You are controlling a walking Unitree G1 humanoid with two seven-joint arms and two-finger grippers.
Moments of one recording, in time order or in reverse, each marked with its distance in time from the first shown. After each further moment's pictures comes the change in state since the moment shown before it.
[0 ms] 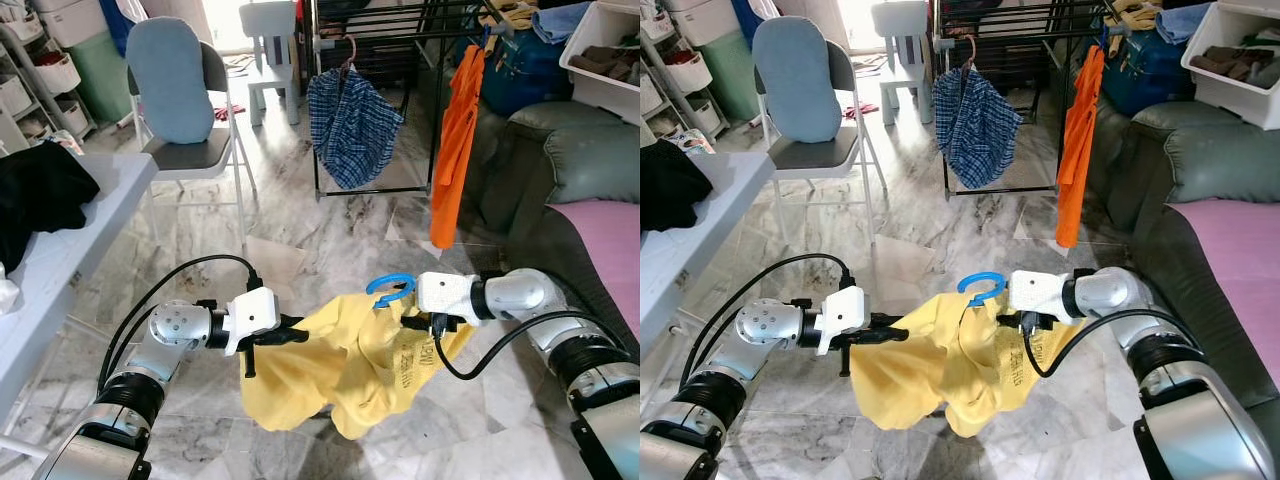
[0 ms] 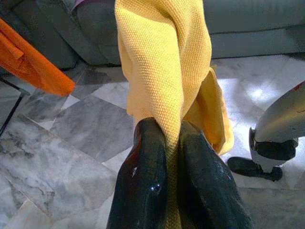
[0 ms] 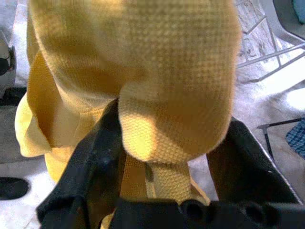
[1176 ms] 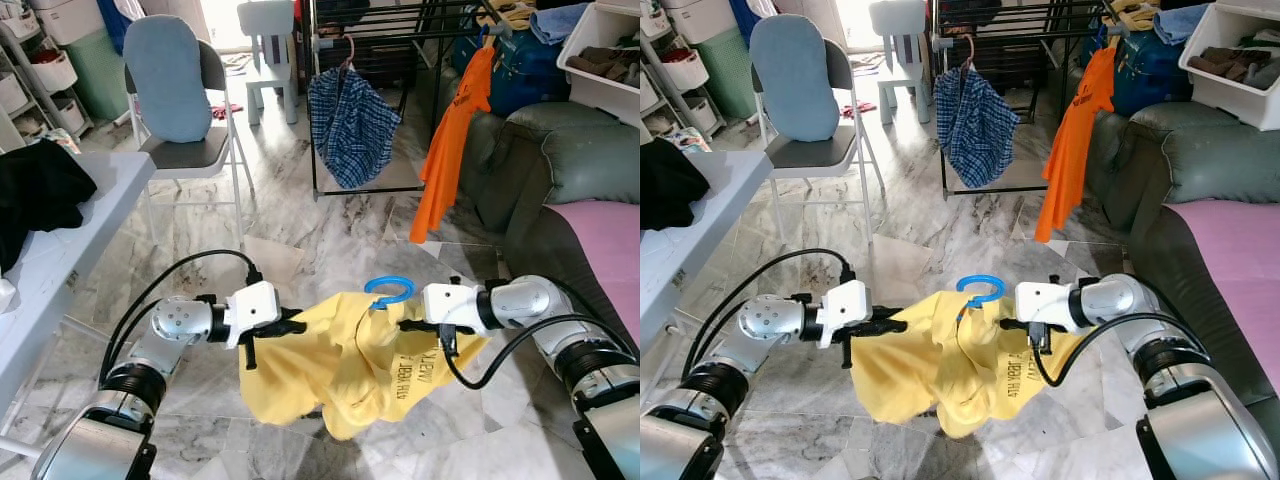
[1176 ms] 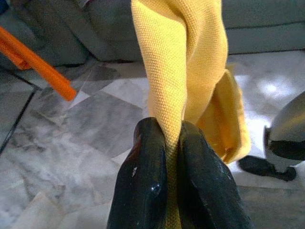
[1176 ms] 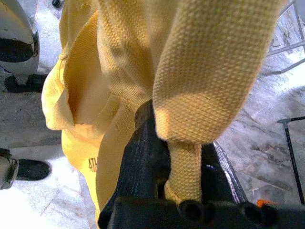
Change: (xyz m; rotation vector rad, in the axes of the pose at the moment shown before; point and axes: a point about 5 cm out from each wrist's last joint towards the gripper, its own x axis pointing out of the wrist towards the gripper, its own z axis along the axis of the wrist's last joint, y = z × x) left arm 0.001 0.009 -0.003 0.017 0.031 0.074; right arm -0.005 0.008 -0.011 0.013 0.045 0.071
